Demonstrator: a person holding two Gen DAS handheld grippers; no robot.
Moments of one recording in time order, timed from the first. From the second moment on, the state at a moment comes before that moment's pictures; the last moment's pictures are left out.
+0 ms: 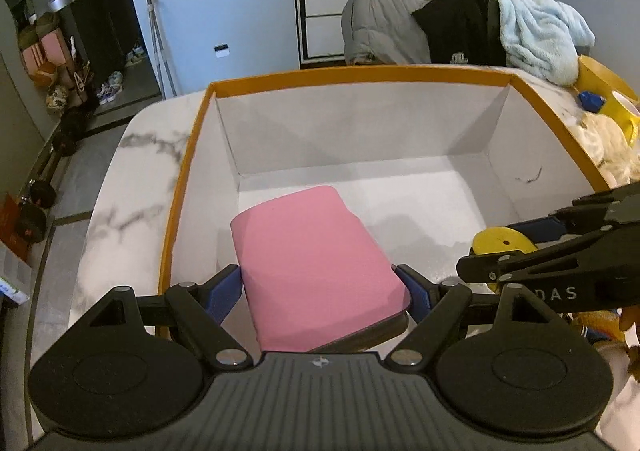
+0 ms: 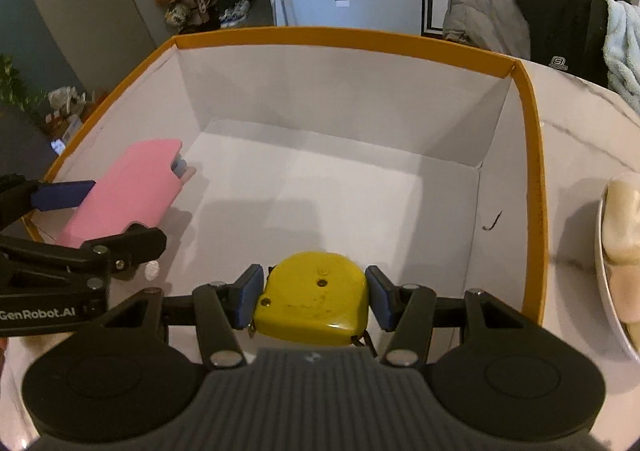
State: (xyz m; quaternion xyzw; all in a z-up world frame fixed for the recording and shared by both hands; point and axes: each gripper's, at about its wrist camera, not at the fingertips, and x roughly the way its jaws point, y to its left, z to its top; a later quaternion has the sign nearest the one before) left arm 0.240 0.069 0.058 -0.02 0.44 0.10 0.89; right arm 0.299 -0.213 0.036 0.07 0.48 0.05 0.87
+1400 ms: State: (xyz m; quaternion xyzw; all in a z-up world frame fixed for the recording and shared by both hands) left arm 0.333 0.069 0.025 -0.03 0.60 0.12 0.79; right arm 0.318 -0.204 0.033 0.03 0.58 0.02 0.82
